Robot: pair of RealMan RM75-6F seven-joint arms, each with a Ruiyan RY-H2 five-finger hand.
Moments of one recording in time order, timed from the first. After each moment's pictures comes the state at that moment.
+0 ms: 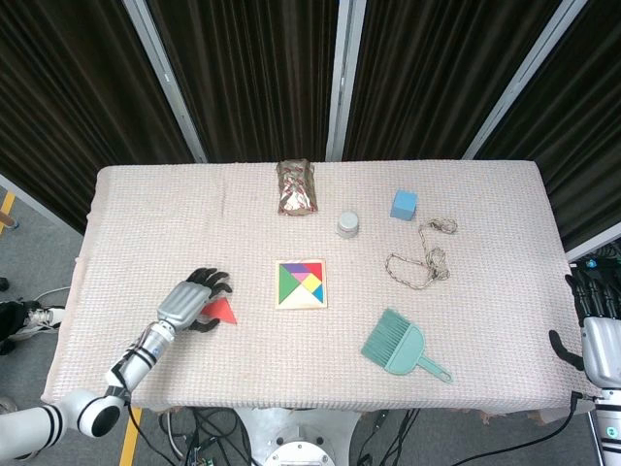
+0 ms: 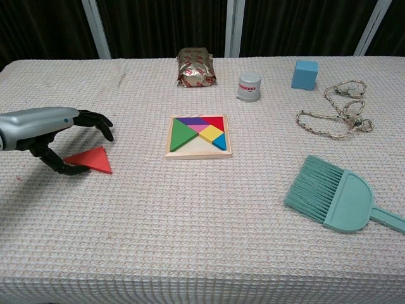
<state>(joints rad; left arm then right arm) -0.59 -1.50 -0.08 -1.41 1.33 0.87 0.05 0.06 -1.07 0.10 -1.62 -1.40 1.46 -0.06</state>
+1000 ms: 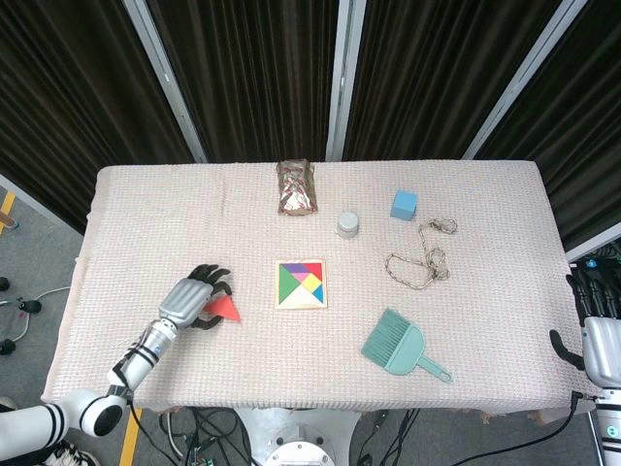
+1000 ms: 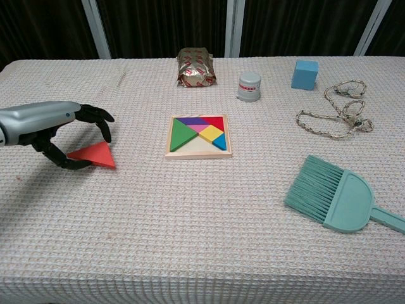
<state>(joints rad) -0.60 -1.50 -0.08 -1.44 1.31 0.91 0.06 0.06 -1.07 0.10 -1.62 -1.39 1.45 -0.05</state>
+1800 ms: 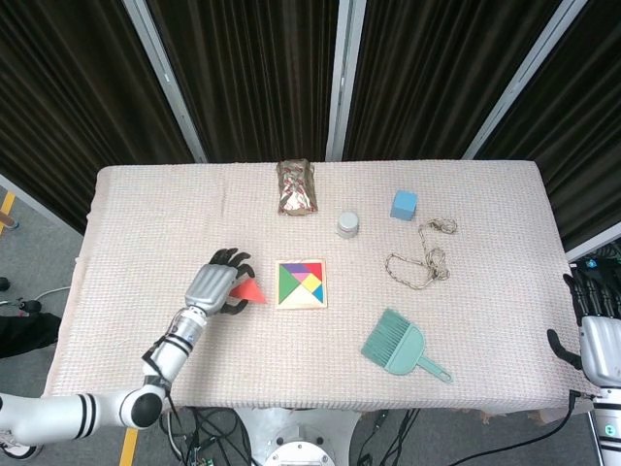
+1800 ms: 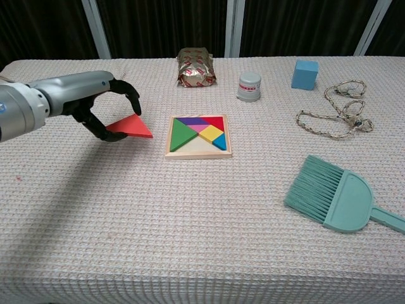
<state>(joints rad) -0.72 -1.58 -0.21 -1.65 0.87 1.00 0.48 0.06 -1.08 0.10 -1.61 -1.39 1.45 -0.05</state>
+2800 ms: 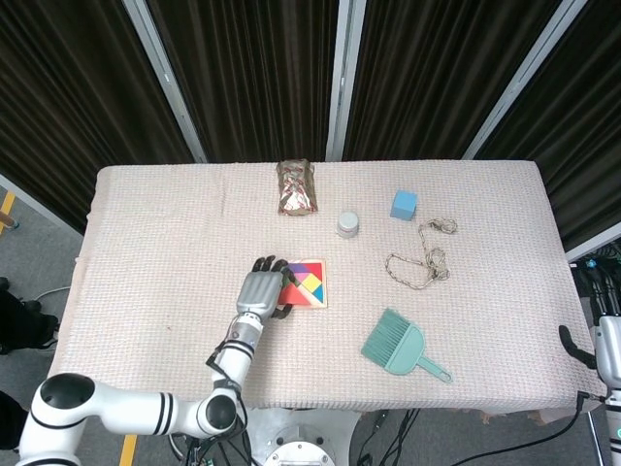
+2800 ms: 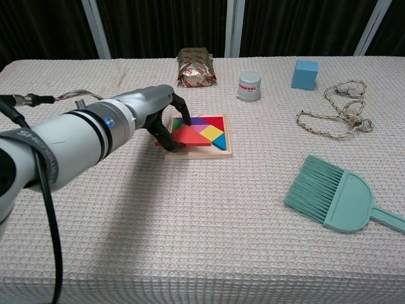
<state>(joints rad) -0.91 -1.90 -0.33 -1.58 0.54 1.21 0.75 0.04 -1.08 0.12 -1.58 -1.41 1.51 0.02</state>
